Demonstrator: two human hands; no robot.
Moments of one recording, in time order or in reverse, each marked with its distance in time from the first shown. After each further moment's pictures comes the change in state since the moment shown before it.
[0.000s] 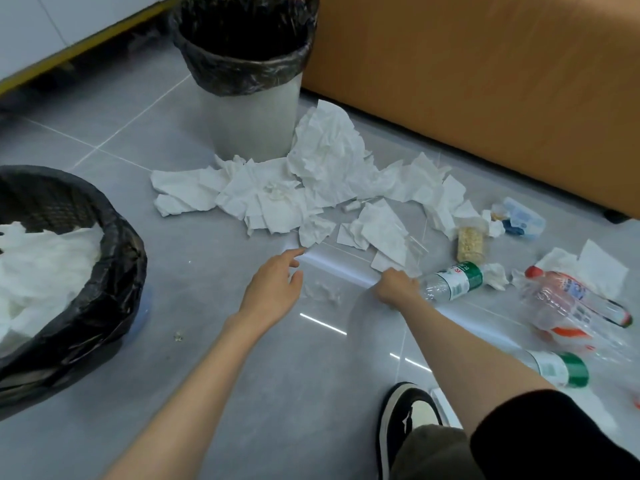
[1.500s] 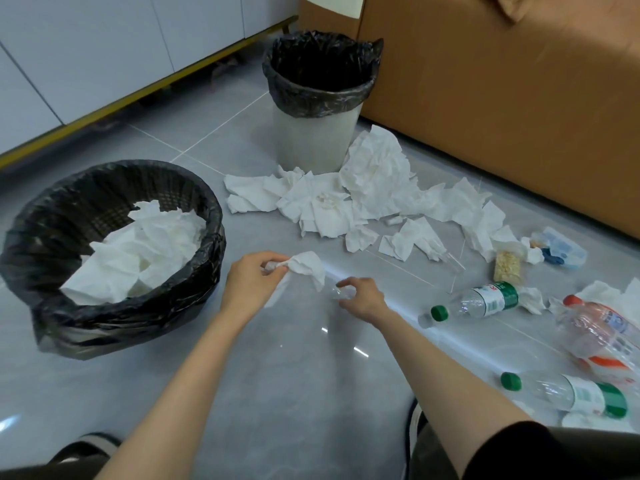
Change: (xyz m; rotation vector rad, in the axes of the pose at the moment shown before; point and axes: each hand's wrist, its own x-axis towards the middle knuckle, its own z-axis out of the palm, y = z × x) left_hand -0.065 -0.039 -0.091 -0.211 0.276 -0.120; right_hand -0.074 -0.104 0.027 0.412 -0.095 -0.314
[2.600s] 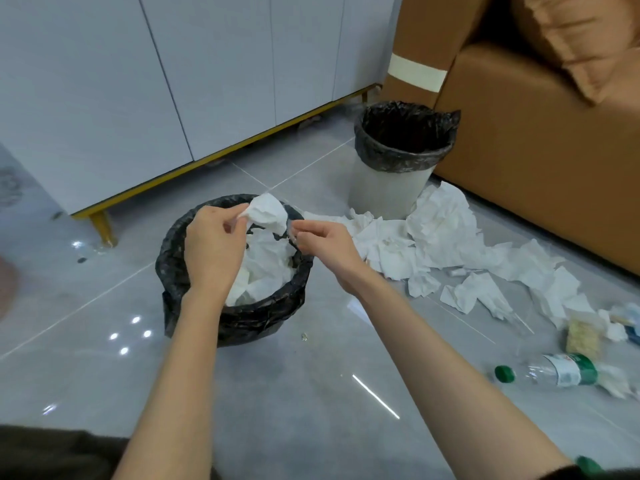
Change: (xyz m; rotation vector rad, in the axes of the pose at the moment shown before) left_hand -0.020 0.029 -0.177 0.159 0.669 0.114; right_hand -0.079 -0.257 -0.011 0.681 -0.086 -0.534
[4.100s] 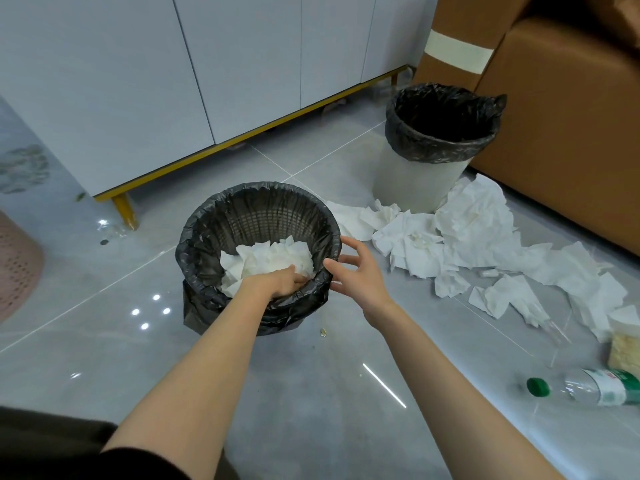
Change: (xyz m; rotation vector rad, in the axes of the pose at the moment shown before) left_hand -0.001 -0.050 0.075 0.562 -1.199 -0.160; right_hand -0.008 0.064 0.005 0.159 0.091 0.167
